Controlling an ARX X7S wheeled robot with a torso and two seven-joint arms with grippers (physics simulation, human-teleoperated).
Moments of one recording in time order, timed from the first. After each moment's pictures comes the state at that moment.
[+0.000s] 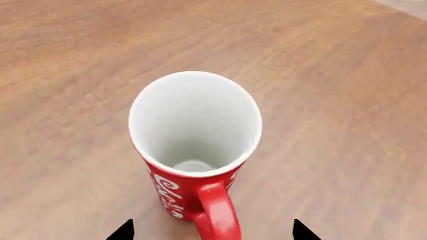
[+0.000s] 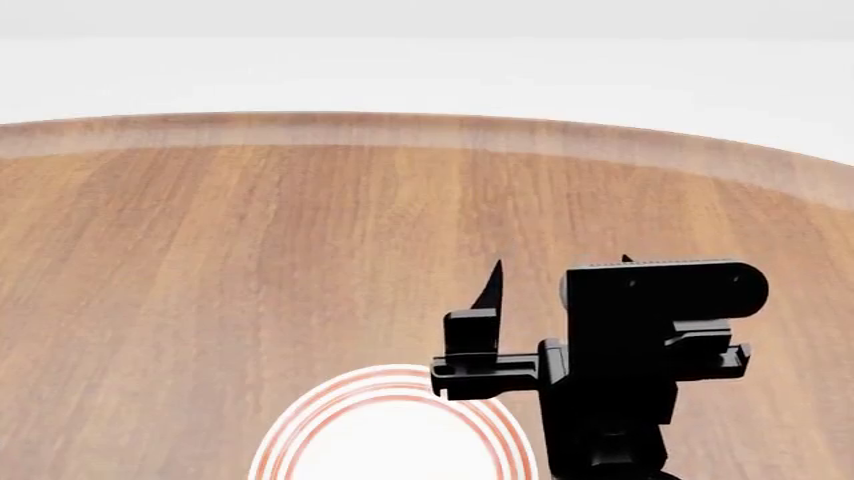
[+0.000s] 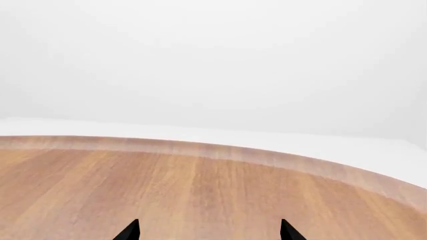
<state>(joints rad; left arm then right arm) -0.84 -0.38 -0.32 -1.26 -0.25 -0.17 -0.24 0.50 0.23 -0.14 -0.49 0.40 0.94 0.29</state>
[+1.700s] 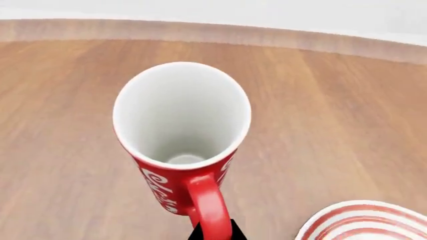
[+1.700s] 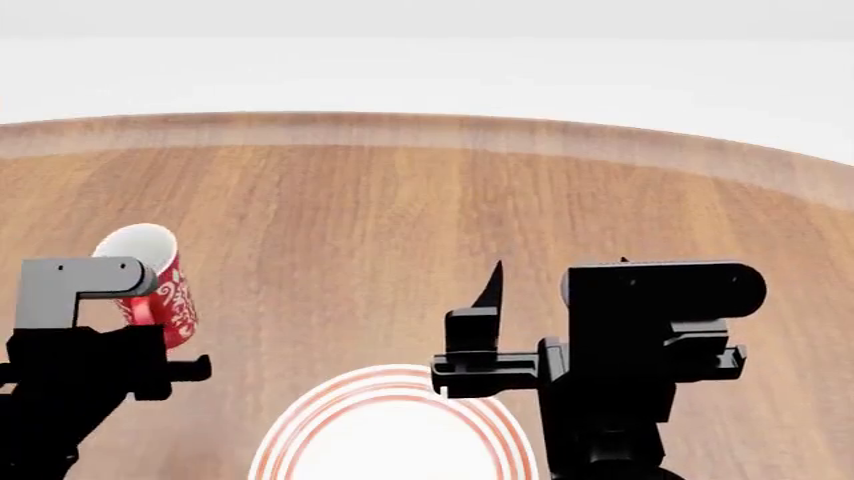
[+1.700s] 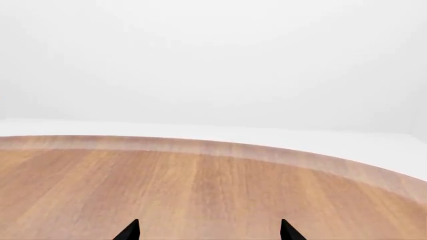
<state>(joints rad) -0.75 -0.12 -0.07 -0.44 -0.05 -0.76 0.15 0.50 0.24 -0.15 -0.45 0.43 0.91 0.32</state>
